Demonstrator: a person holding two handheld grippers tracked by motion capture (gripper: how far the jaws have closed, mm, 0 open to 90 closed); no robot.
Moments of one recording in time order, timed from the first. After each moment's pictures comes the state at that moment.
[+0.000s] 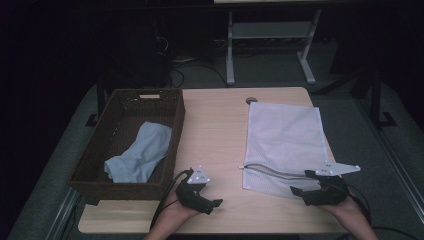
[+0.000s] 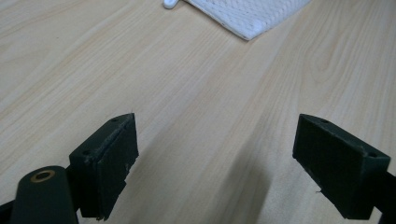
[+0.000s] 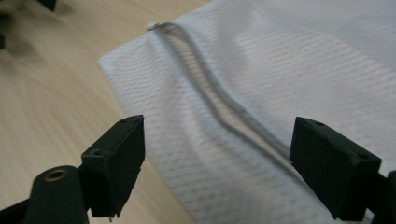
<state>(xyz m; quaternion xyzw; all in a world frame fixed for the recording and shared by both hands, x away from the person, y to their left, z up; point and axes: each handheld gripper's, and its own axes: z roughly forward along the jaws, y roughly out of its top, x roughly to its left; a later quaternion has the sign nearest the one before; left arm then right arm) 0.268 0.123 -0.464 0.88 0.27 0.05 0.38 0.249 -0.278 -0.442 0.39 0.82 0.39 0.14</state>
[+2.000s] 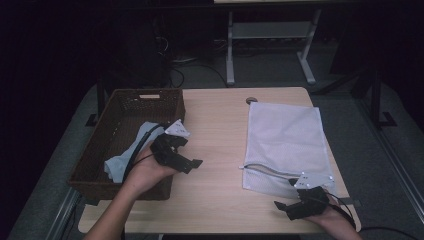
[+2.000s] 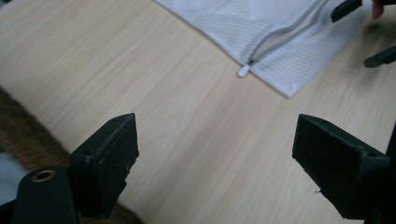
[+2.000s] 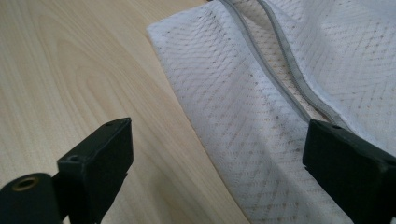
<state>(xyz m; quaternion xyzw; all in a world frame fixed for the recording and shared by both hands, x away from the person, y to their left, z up) 0.324 0.168 -0.326 0.90 0.27 0.10 0.33 0.239 -0.238 -0.466 0.33 0.86 0.37 0.13</state>
